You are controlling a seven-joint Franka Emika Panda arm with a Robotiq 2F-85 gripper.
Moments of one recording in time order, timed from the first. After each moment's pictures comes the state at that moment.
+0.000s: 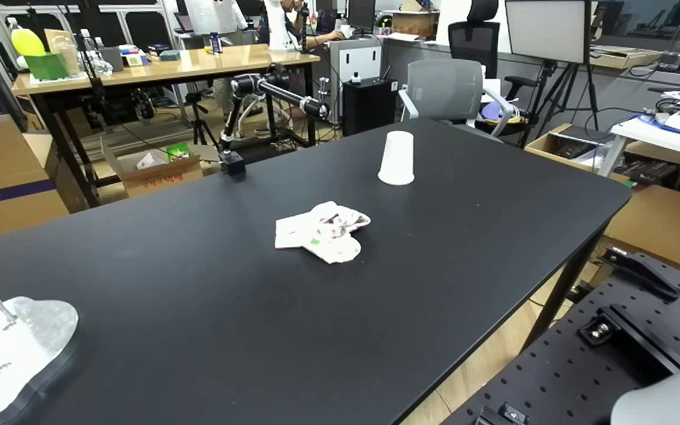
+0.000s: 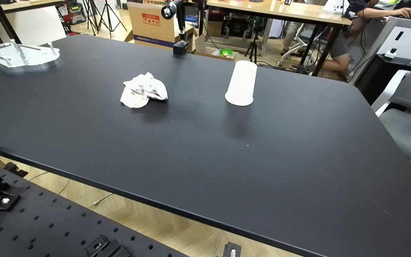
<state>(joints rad) -0.03 -0.36 0.05 -2.09 -0.02 1.61 0.17</state>
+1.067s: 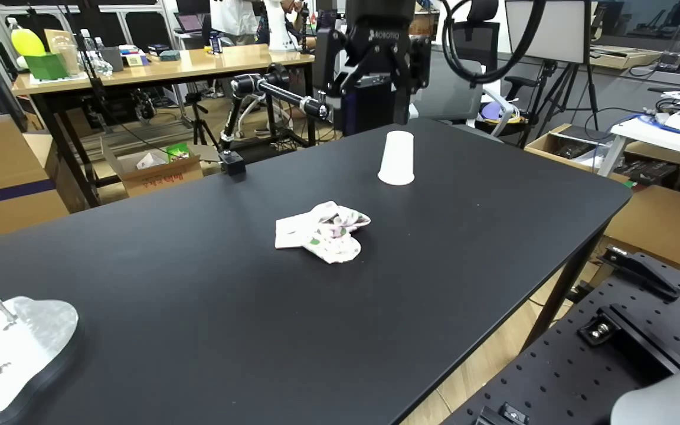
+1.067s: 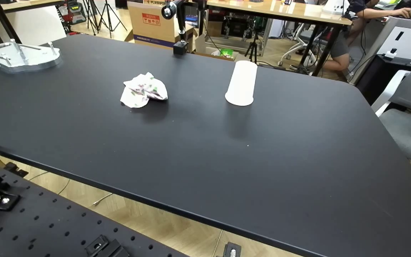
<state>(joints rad) 0.06 -0.29 0.08 -2.56 0.15 2.22 0.06</state>
